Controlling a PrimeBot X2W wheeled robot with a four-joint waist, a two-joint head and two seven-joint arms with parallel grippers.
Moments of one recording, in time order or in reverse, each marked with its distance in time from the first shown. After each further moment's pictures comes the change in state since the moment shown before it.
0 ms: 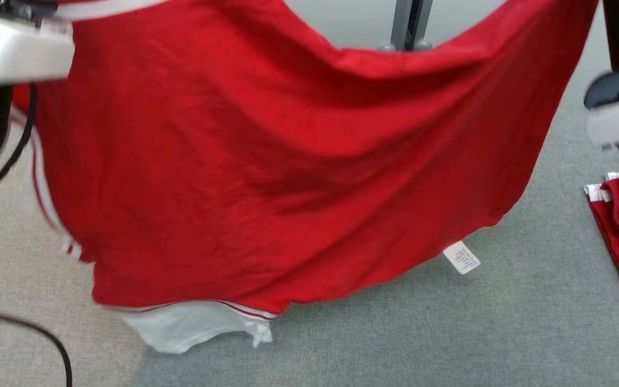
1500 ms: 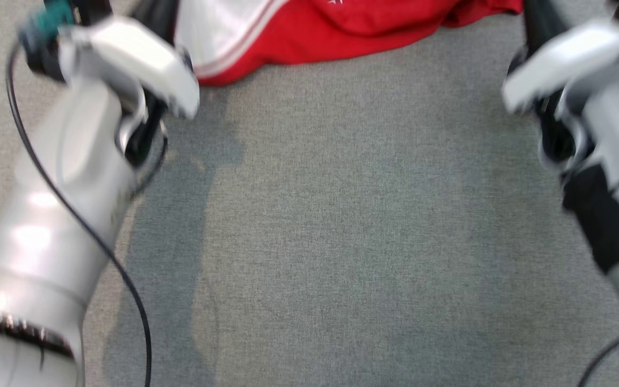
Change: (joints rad) left arm -0.214 -0.340 -0.302 1.116 -0.200 -0.238 -0.270; right arm -0.428 0.063 0.423 0.991 0.234 0.000 -0.338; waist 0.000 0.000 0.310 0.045
